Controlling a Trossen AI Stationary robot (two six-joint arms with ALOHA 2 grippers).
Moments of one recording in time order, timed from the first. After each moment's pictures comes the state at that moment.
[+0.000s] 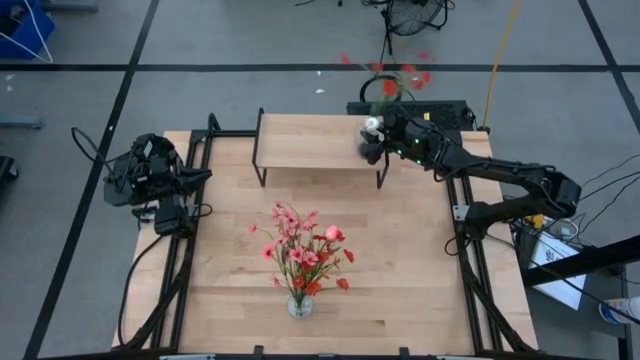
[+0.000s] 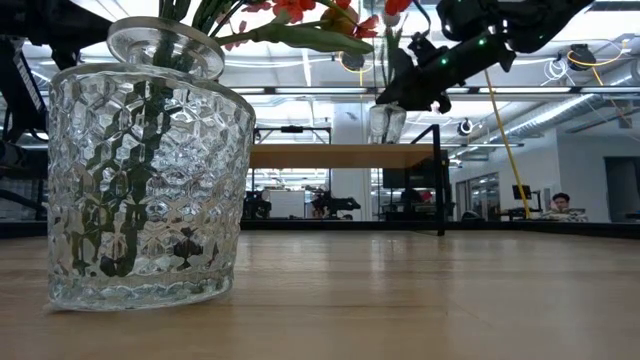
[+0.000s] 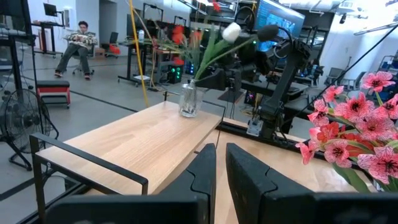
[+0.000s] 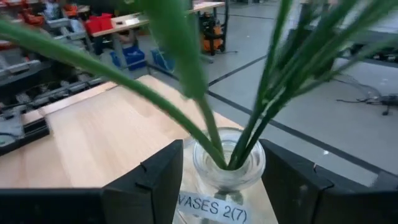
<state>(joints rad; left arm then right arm) -1.24 0.01 0.60 -0.87 -1.55 -0.47 -0.53 1.25 0.75 0.17 0.15 0.15</state>
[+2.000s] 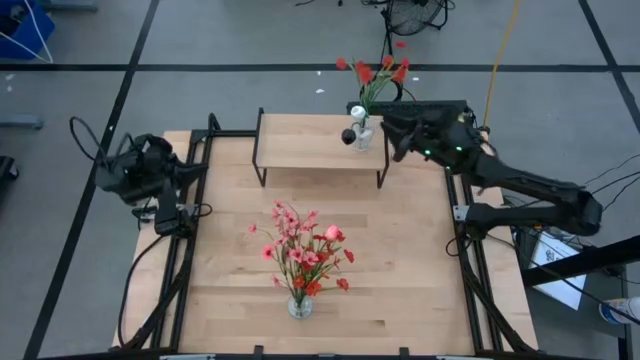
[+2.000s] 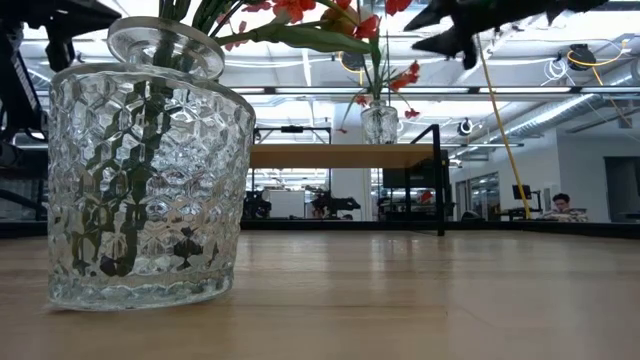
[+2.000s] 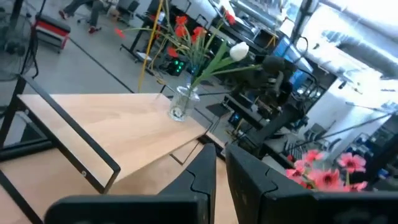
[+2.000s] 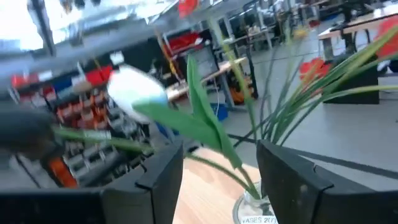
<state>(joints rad) -1.21 0.01 0.61 -0.57 -1.57 -0.57 -0.46 0.92 0.75 0.20 0.15 0.37</state>
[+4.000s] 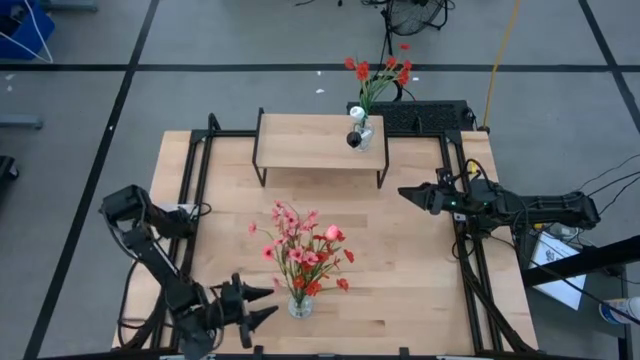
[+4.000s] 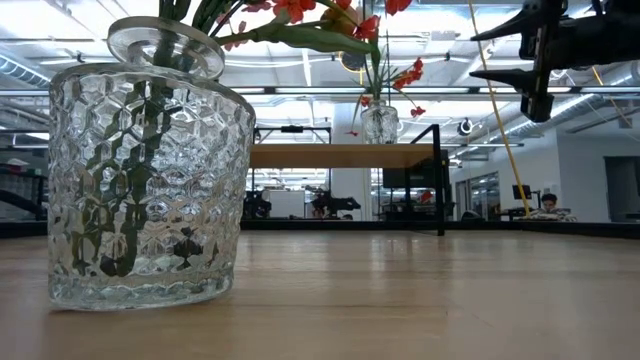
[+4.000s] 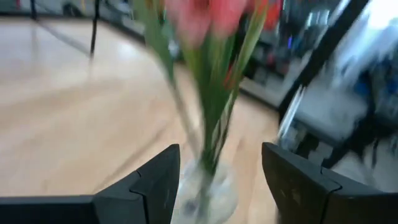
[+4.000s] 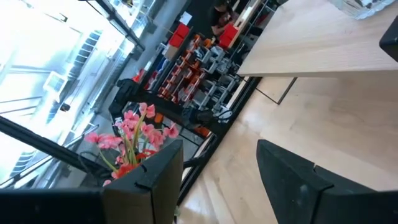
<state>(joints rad) -1.03 1.69 0.86 0.28 -1.23 -0.99 -0.02 0.34 0.24 0.09 0.18 1.01</state>
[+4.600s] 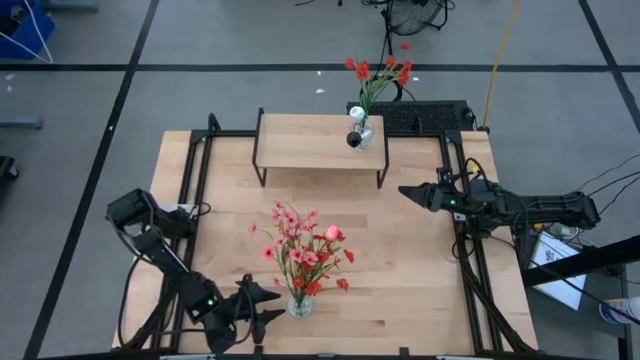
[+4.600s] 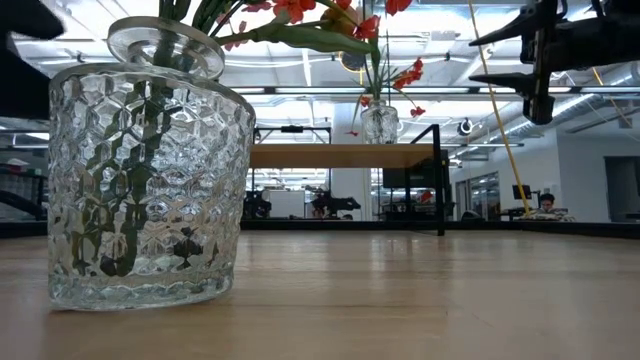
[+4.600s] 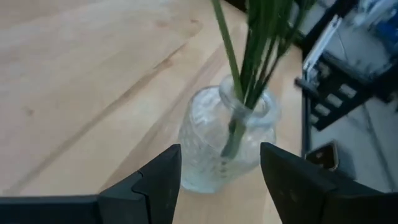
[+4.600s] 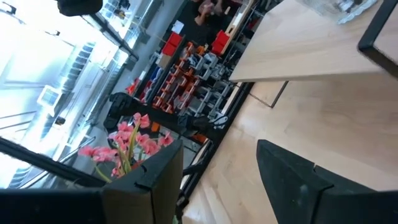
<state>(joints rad) -0.94 1.75 0.86 0.09 -0.89 -1.20 -0.02 0.34 0.24 0.08 0.23 1.05</state>
